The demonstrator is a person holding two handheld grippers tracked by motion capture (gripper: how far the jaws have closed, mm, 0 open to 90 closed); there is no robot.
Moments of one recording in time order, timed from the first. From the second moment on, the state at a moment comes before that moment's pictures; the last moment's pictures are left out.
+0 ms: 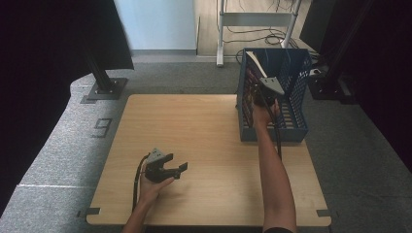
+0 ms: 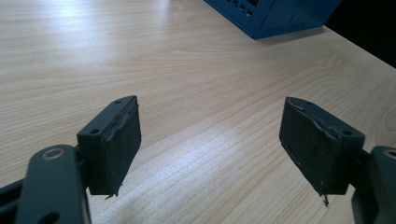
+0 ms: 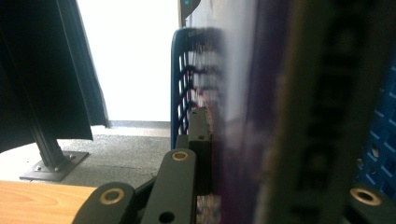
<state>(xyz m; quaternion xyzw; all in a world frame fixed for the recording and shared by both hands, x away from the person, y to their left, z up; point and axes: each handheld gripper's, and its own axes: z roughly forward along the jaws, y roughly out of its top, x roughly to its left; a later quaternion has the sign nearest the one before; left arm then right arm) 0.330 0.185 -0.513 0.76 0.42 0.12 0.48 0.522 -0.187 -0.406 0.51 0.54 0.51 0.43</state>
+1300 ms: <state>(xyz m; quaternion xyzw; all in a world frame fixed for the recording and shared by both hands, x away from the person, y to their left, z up) 0.329 0.183 -0.513 0.76 0.42 0.12 0.48 0.504 -0.184 -0.422 0.49 0.61 0.48 0.40</state>
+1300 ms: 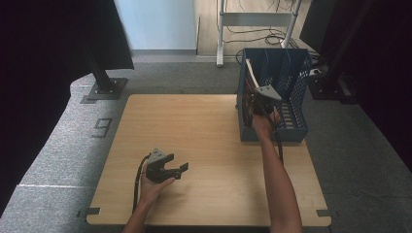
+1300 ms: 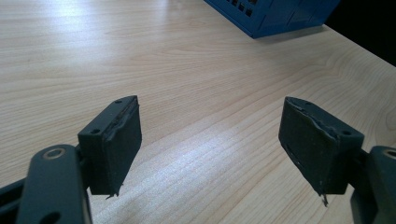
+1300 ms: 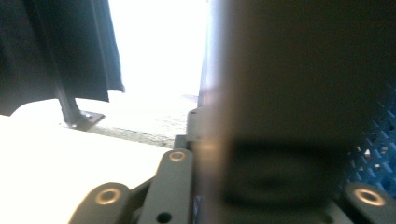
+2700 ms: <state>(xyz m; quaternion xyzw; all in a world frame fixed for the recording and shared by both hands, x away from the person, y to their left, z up) 0.333 0.185 -0.514 0.76 0.42 0.13 0.49 0.539 -0.194 -0.422 0.51 0.57 0.46 0.46</state>
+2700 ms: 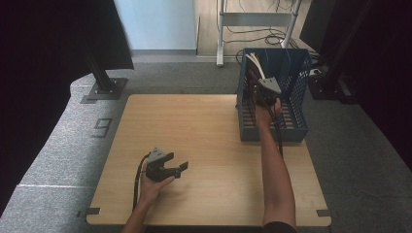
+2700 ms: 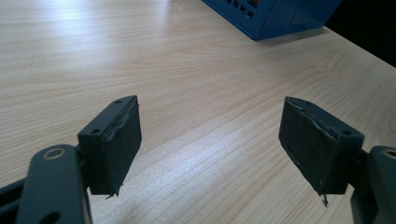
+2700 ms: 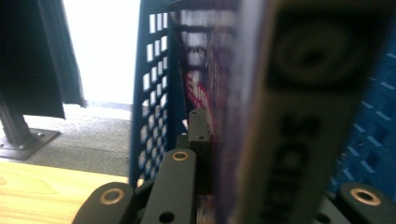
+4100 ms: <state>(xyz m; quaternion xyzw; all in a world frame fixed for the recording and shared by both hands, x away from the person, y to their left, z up) 0.334 0.183 -0.516 0.76 0.42 0.13 0.48 0.522 -0.181 -0.435 0.46 0.62 0.47 0.43</state>
